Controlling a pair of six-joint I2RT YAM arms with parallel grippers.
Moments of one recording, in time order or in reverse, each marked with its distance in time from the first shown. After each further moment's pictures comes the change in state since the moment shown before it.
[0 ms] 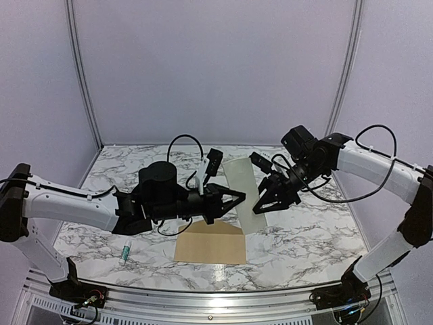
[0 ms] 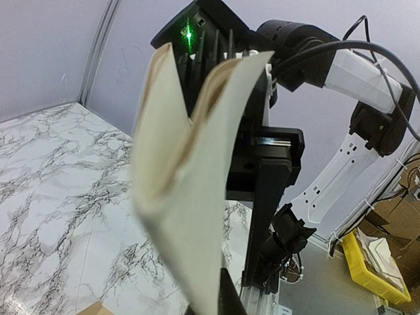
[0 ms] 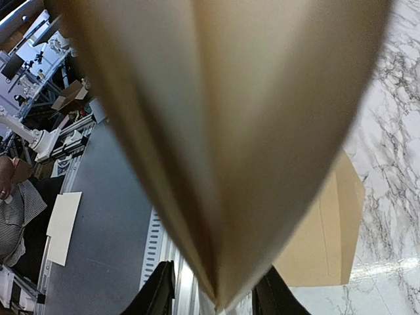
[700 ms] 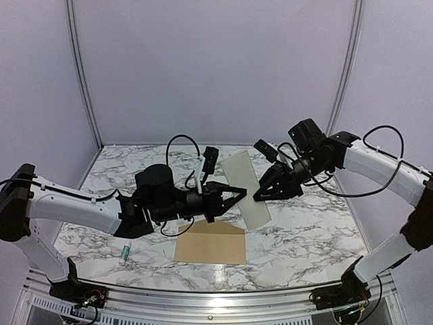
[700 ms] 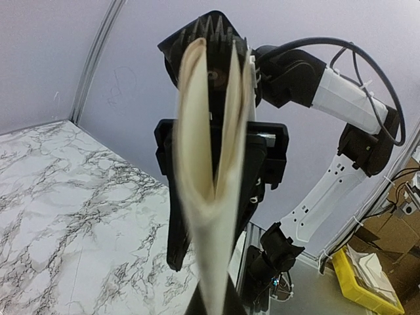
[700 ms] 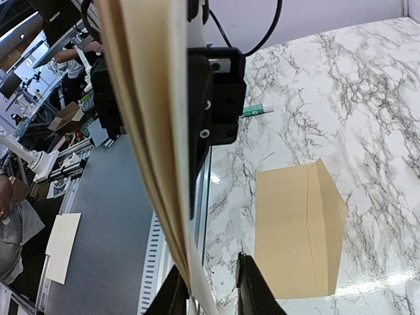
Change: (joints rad) left arm 0.000 0.021 -0.031 0.155 -0.008 -0.037; right arm -0.040 -0.040 -0.006 0.103 -0.046 0.101
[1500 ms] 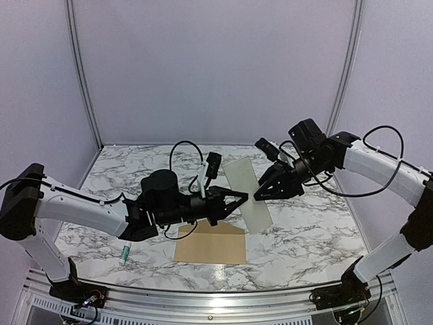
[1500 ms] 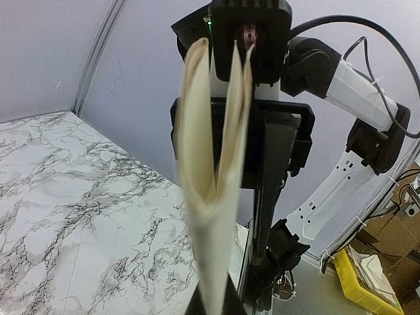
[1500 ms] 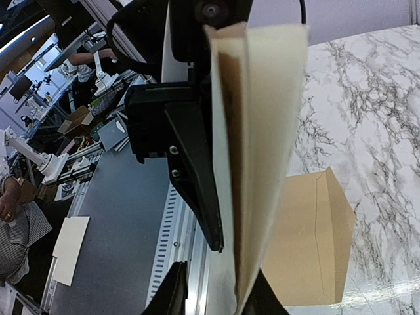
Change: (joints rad) left arm 0.000 0.053 -0.013 0.059 -0.006 -0.025; right arm -0.006 0.000 -0.003 0.009 -0.051 0.006
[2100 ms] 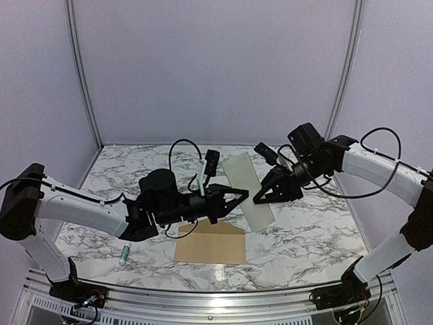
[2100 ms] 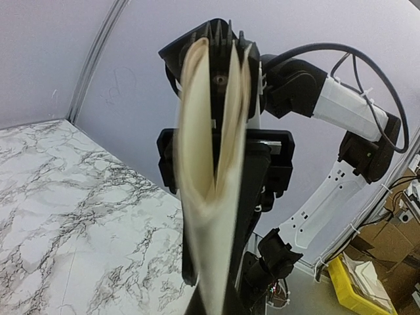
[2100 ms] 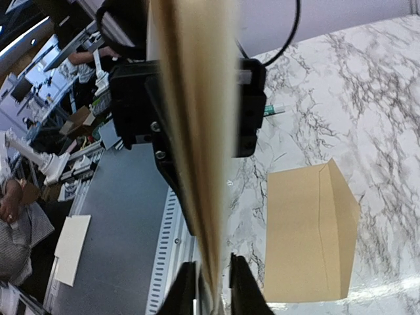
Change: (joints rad) left arm 0.000 0.002 0.000 0.044 0.001 -0.017; right arm 0.000 0.000 -0.040 0.022 0.001 0.019
